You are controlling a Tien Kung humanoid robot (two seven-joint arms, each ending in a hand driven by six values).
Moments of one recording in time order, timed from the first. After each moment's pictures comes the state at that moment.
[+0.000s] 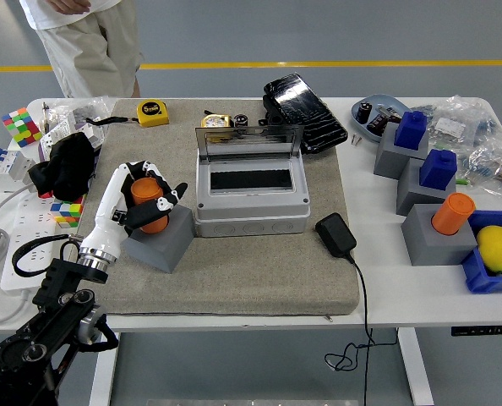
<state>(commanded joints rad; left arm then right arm) -0.20 0.07 -1.17 -1.10 1.18 0.10 -0.51 0.10 -0.05 1.42 0.18 -1.41 0.03 -0.20</state>
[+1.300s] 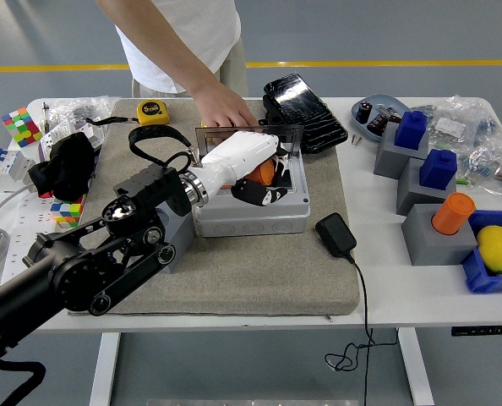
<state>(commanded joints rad) -0.70 0.10 -0.71 -1.17 1.95 0.05 0.00 0.11 -0.06 1.41 0.18 -1.40 0.02 -0.19</state>
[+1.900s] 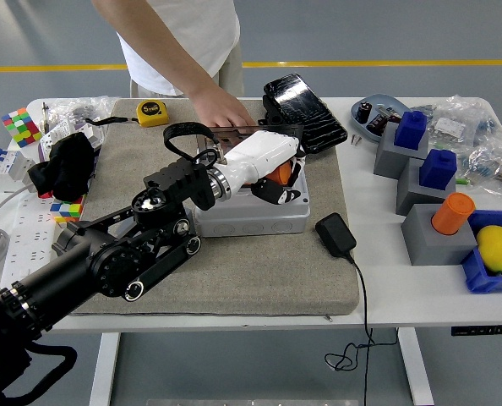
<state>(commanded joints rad) -0.77 0.00 -0.70 -0.98 2.01 0.07 -0.06 0.11 -0.06 1.39 0.18 -1.40 0.02 -0.19</state>
